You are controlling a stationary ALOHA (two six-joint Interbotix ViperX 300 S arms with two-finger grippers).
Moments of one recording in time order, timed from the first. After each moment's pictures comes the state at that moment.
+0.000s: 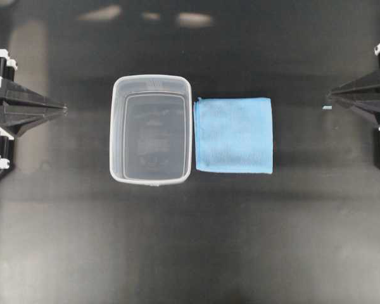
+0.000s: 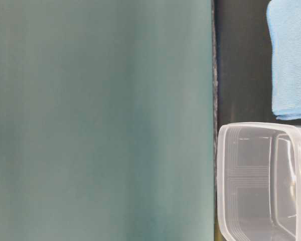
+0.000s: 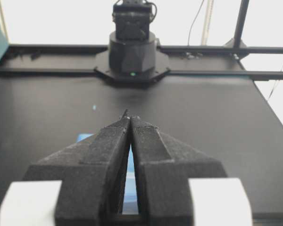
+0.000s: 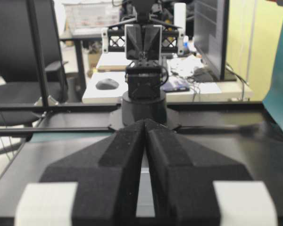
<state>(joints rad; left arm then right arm) 0.00 -0.97 1.18 0.00 -0.29 0.00 0.00 -0.97 1.18 0.00 -0.29 0.00</state>
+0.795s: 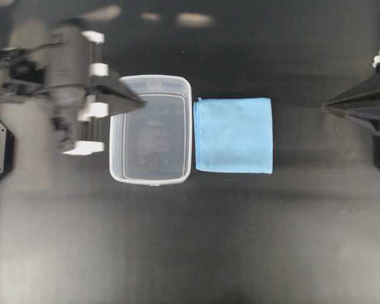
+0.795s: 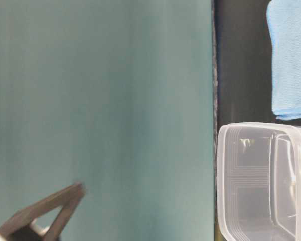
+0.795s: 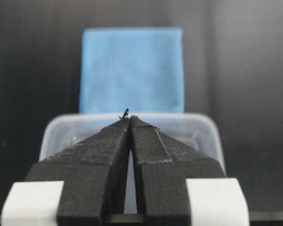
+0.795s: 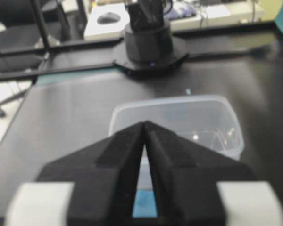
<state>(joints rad) 0.04 -0.38 0.51 0.04 0.49 0.05 0.00 -1.02 1.18 0.01 -0.03 0.09</state>
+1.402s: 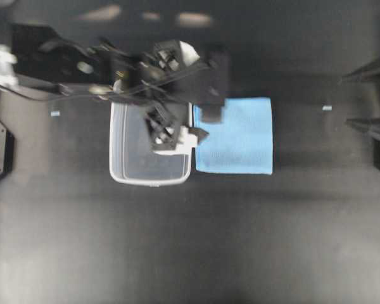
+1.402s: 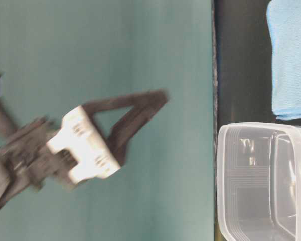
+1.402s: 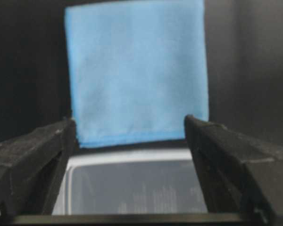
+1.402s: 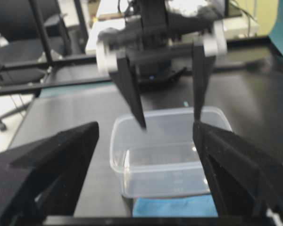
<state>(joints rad) 0.04 0.12 0.13 0.04 0.67 0.13 -0.01 -1.14 1.19 0.01 0.04 0.08</state>
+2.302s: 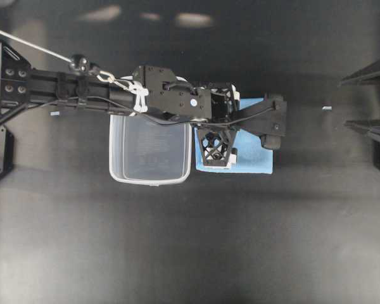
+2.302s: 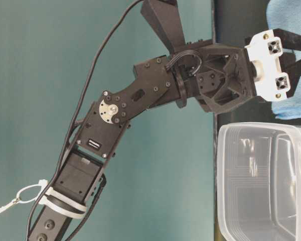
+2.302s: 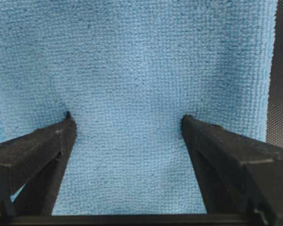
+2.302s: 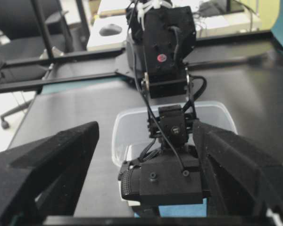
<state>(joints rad) 0.04 0.57 -0.11 0.04 0.71 0.12 -0.01 -1.14 1.20 0.01 0.04 0.10</state>
